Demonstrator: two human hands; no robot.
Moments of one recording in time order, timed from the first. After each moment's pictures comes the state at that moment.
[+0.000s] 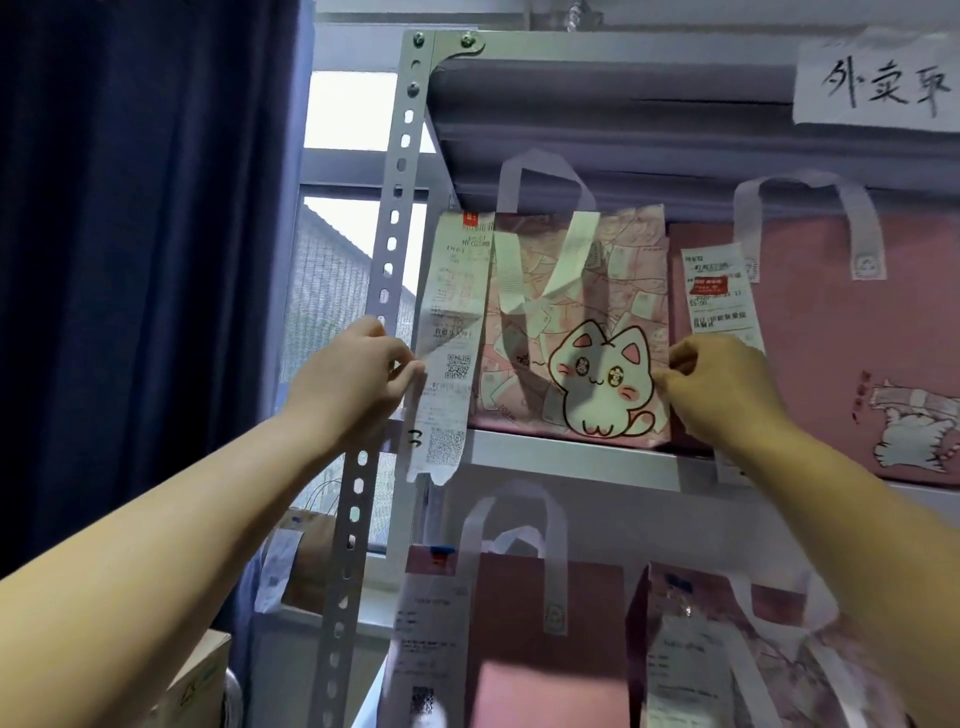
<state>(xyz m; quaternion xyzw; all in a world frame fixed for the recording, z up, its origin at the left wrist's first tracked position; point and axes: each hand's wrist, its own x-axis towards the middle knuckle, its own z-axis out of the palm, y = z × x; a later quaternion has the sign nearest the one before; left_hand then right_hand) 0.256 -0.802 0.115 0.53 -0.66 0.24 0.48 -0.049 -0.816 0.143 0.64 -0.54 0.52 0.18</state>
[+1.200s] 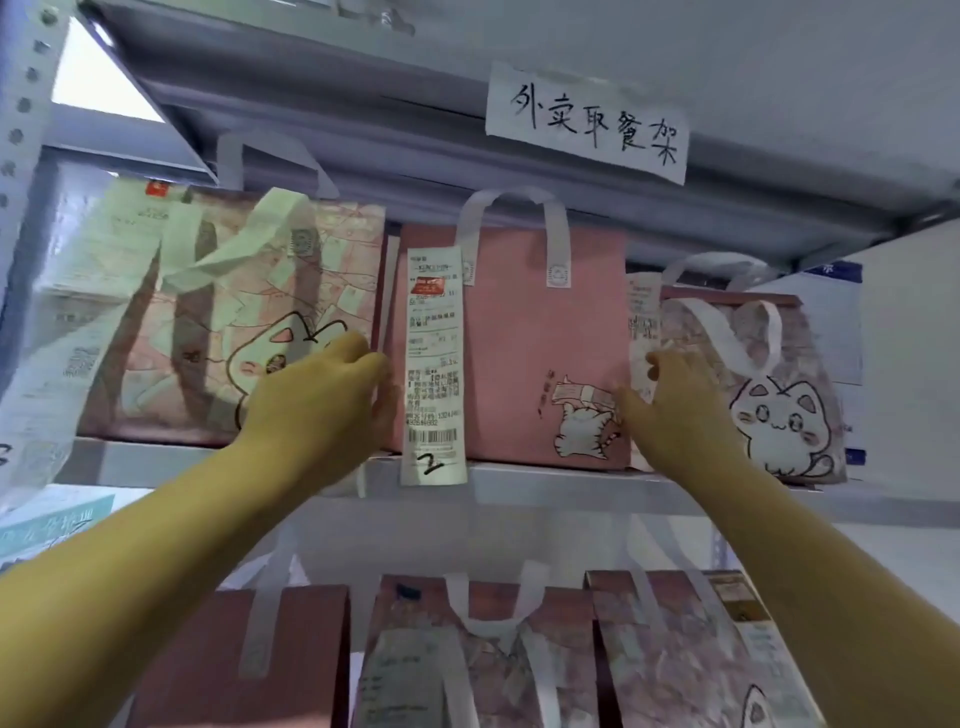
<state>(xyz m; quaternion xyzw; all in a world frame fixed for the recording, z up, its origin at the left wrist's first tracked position) 0.027 -0.809 0.117 0.39 -0.70 0.35 0.48 -0.265 -0.780 0.137 0.56 -0.62 0.49 0.26</state>
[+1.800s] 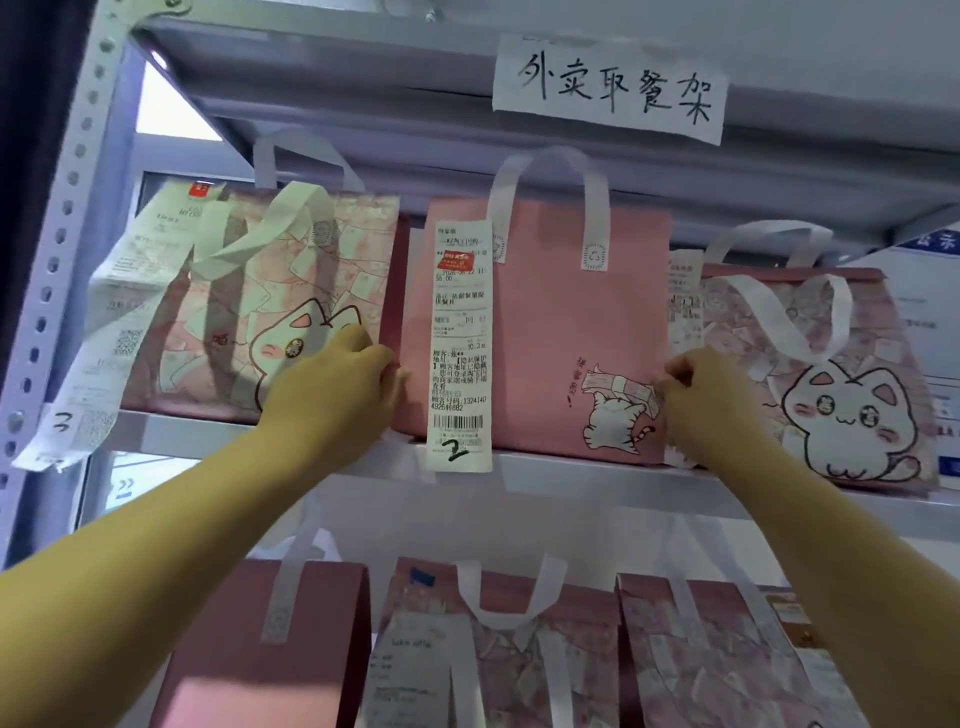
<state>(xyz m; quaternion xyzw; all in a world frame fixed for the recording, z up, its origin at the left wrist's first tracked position) 0.009 -0.814 0.110 0.49 -0.66 0.31 0.48 -0.301 -0.820 0.136 0.60 -0.56 0.56 0.13</state>
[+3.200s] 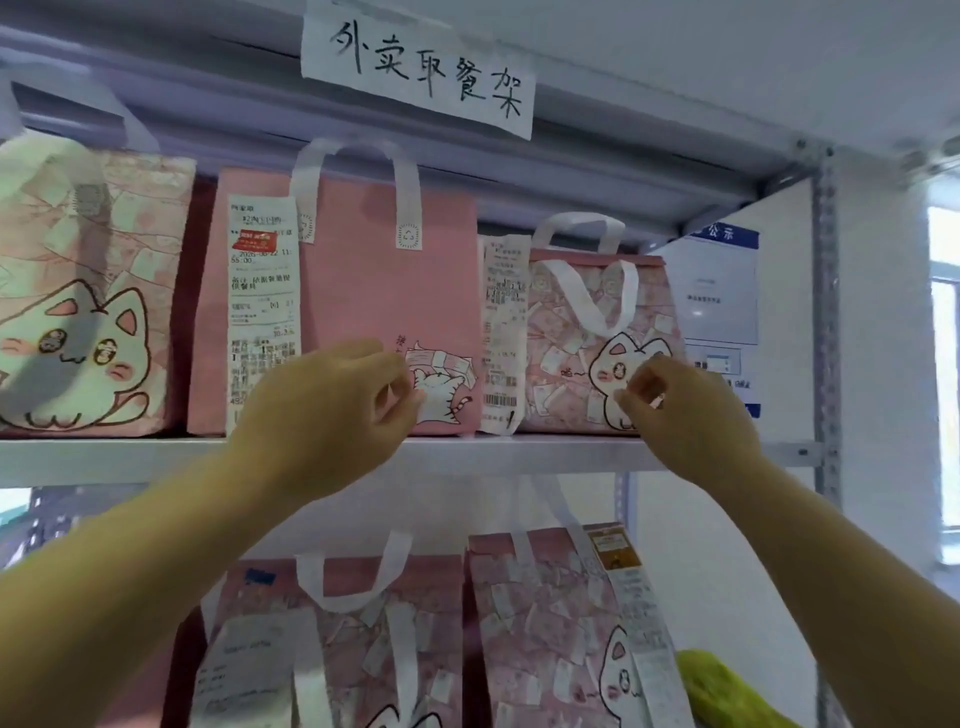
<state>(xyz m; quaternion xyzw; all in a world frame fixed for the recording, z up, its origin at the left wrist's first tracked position) -0.102 -0.769 0.110 0.24 -0.78 0.30 0.49 -0.400 -0.724 0.111 0.56 -0.64 0.44 0.30</state>
